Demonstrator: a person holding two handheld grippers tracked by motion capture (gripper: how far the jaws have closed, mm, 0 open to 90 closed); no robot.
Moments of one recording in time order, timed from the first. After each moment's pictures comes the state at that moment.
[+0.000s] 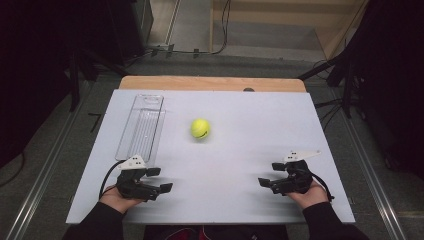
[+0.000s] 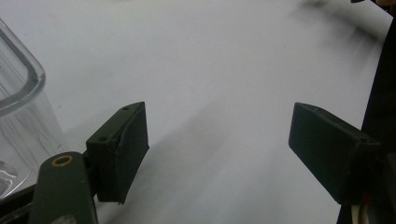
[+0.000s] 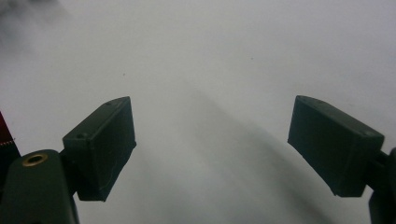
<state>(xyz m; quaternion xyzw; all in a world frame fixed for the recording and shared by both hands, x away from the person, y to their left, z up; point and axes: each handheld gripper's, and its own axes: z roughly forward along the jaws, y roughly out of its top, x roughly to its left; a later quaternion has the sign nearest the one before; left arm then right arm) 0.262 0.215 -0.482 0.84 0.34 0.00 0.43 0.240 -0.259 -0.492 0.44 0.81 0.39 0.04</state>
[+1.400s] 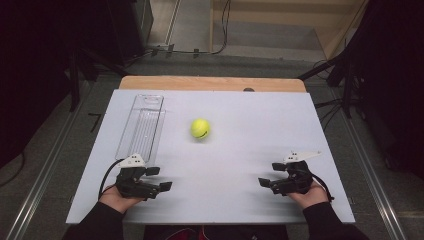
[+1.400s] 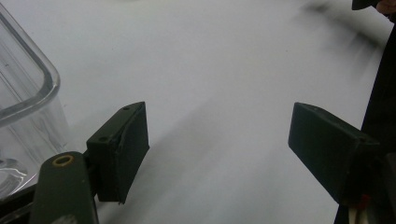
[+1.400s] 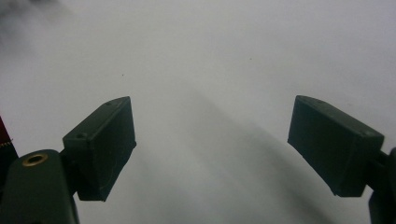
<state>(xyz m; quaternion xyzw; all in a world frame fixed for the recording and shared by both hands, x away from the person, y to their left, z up) 0.264 0.215 -0.479 0.83 0.35 -0.01 0.43 0.240 -0.260 -0.494 0.44 0.81 0.39 0.04</state>
